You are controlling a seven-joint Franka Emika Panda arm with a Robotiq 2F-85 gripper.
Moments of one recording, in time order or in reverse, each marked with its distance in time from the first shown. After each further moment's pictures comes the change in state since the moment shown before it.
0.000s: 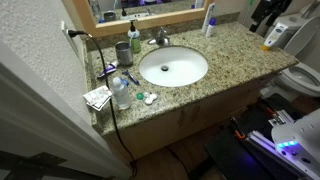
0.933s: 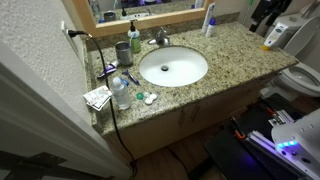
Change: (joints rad) arm 0.000 0.001 0.001 0.002 0.000 0.000 0.004
